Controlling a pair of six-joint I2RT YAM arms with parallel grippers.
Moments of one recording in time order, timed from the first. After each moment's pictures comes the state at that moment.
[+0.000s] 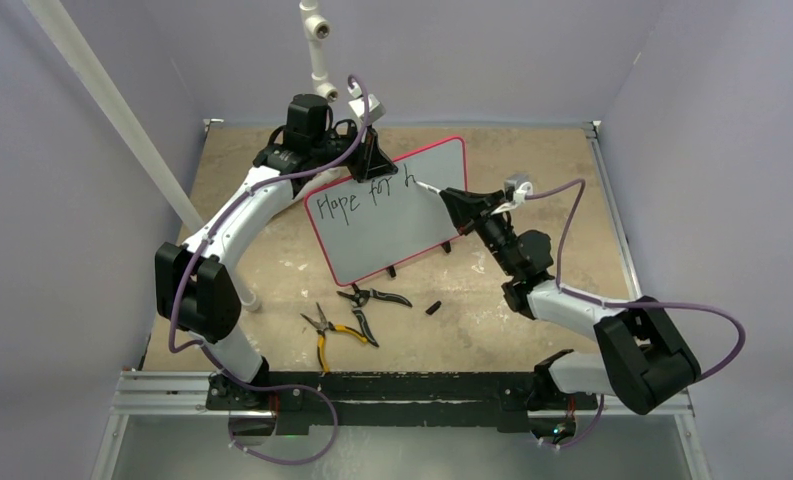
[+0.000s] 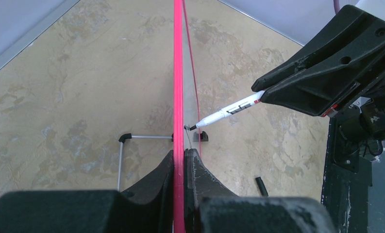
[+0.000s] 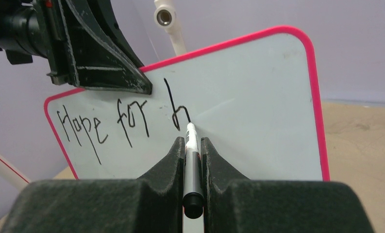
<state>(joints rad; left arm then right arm) -0.38 1.68 1.54 -0.30 0.80 0.09 0.47 1.29 0.45 1.18 -0.11 0.41</state>
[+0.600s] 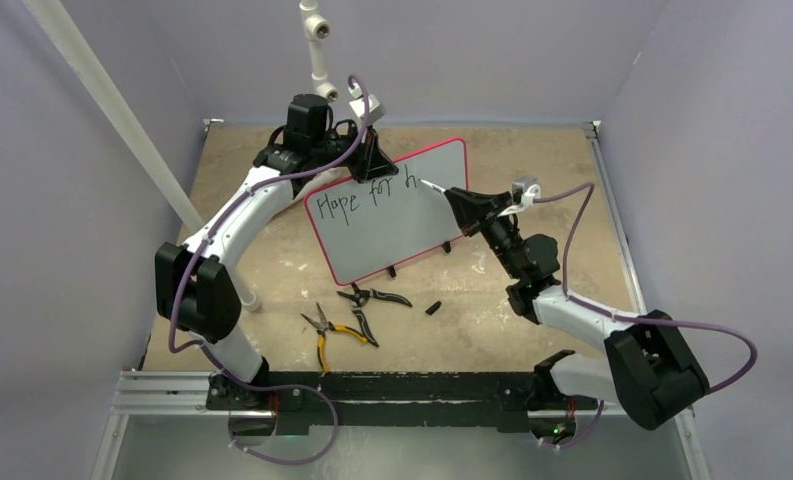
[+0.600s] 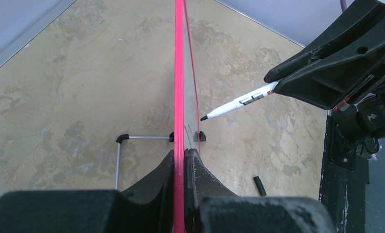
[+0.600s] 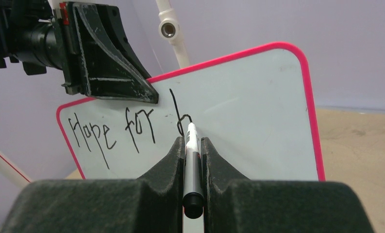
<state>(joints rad) -0.38 1.68 1.54 -0.29 0.81 0.09 0.47 1.22 0.42 1.15 -0.10 0.42</state>
